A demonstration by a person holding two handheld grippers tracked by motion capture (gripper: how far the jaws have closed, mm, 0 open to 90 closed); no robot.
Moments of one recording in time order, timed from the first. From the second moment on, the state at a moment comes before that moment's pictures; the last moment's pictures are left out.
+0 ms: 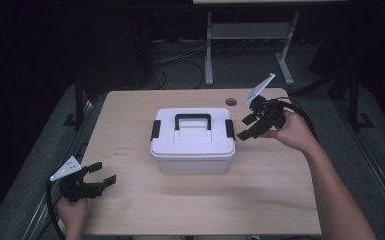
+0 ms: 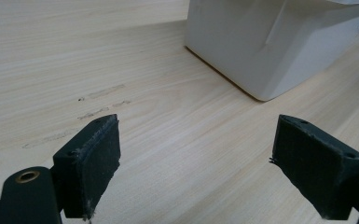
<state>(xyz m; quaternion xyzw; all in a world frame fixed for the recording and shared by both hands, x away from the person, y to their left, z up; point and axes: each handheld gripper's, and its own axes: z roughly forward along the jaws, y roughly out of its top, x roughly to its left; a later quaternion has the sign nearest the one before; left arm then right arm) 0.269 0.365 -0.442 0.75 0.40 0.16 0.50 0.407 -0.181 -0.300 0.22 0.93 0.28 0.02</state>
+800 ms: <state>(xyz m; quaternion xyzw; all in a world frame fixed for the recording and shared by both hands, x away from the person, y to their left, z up) 0.269 0.363 -0.442 0.76 0.40 0.16 0.49 0.396 -0.204 -0.321 0.24 0.93 0.27 0.01</state>
